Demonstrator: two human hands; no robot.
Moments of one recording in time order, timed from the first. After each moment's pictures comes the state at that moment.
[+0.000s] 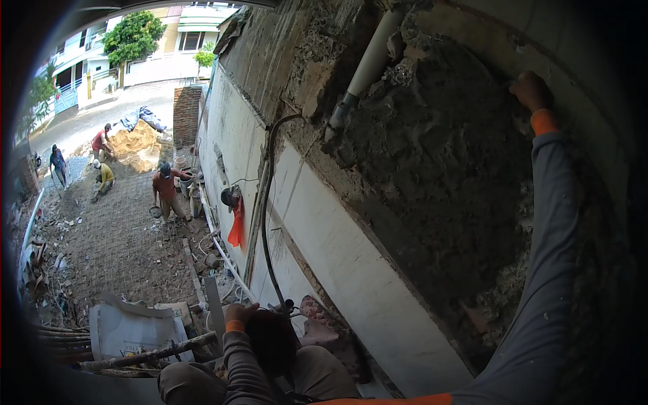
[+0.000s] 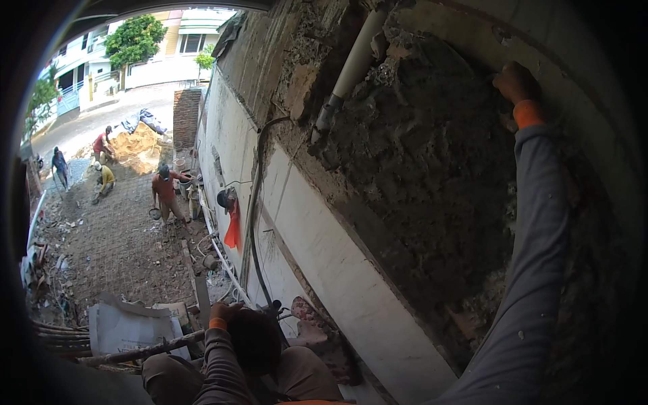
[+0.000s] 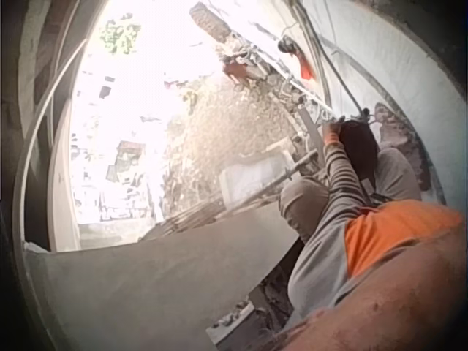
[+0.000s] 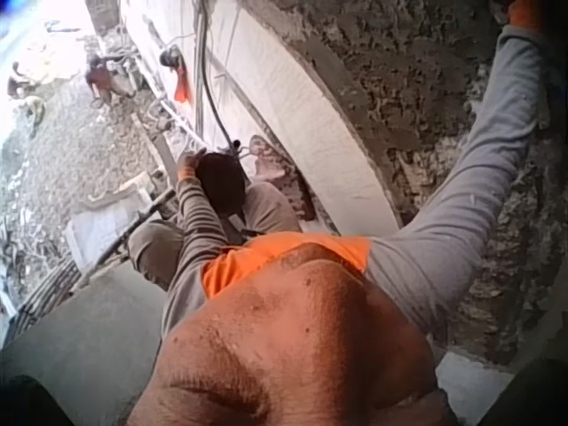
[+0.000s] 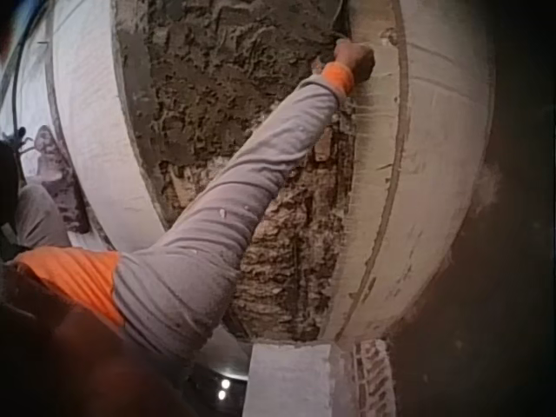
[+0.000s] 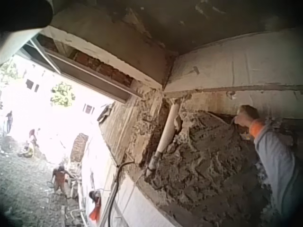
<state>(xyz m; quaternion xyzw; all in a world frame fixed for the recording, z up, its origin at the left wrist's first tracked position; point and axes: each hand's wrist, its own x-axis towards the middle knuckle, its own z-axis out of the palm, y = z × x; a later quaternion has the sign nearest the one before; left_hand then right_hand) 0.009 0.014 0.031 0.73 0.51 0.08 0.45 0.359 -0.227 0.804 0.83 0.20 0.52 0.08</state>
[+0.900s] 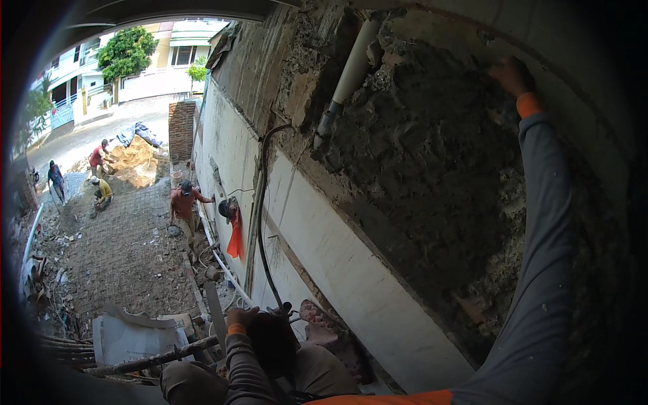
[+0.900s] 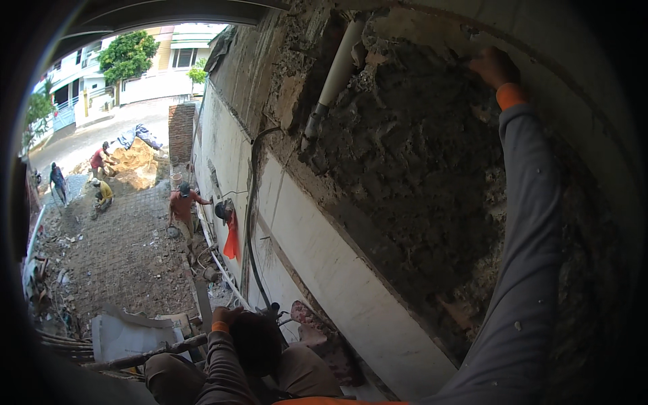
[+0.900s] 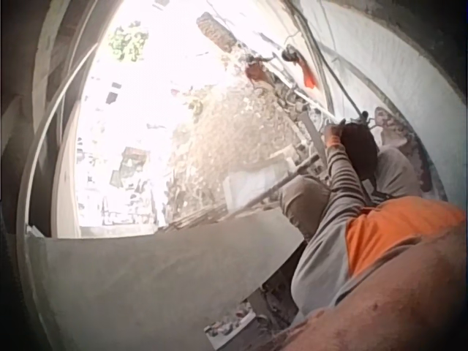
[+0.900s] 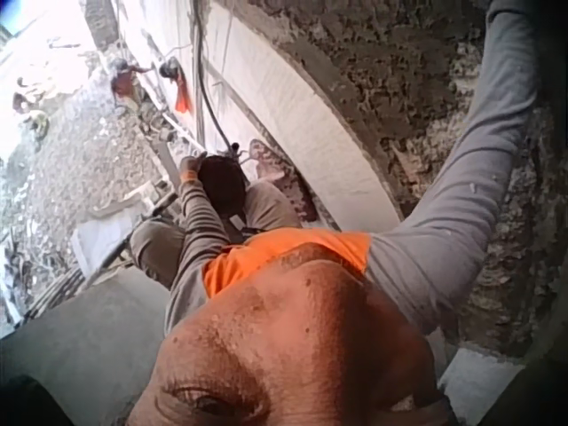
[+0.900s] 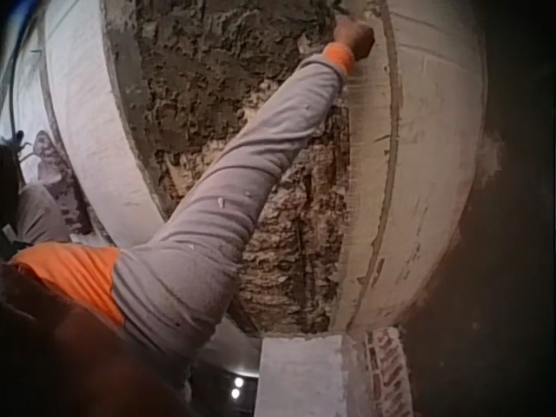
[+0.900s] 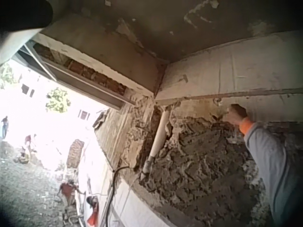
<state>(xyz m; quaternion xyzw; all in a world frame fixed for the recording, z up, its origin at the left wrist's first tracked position) 0.012 -0.001 0.033 0.73 0.50 0.09 0.44 0.355 -0.258 0.831 0.78 0.29 0.56 0.02</state>
